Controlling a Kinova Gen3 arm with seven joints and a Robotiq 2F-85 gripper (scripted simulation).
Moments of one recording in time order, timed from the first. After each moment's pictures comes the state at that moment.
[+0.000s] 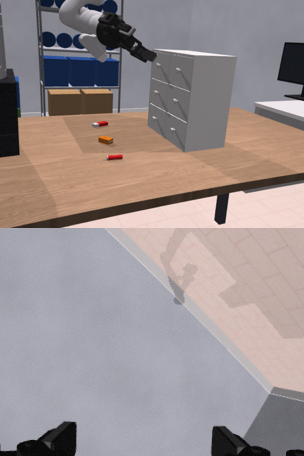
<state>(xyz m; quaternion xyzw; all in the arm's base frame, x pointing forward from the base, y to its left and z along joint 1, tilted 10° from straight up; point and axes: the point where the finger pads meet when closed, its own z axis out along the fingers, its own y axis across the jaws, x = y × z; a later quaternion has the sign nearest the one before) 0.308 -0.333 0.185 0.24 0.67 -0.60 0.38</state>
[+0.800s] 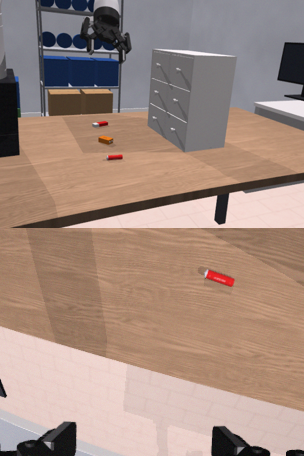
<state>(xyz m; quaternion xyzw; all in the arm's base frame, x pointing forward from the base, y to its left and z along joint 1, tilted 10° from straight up) 0.288 -0.157 0.110 0.61 0.68 -0.36 0.20</state>
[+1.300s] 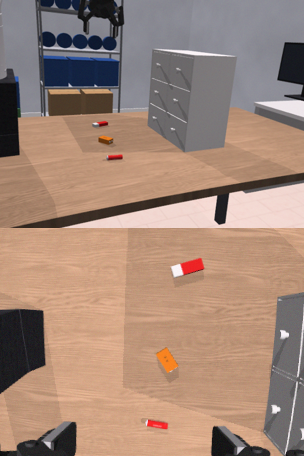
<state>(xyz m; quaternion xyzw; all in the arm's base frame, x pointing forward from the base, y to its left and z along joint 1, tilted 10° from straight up) 0.325 0.028 0.134 0.71 0.69 -0.14 0.09</state>
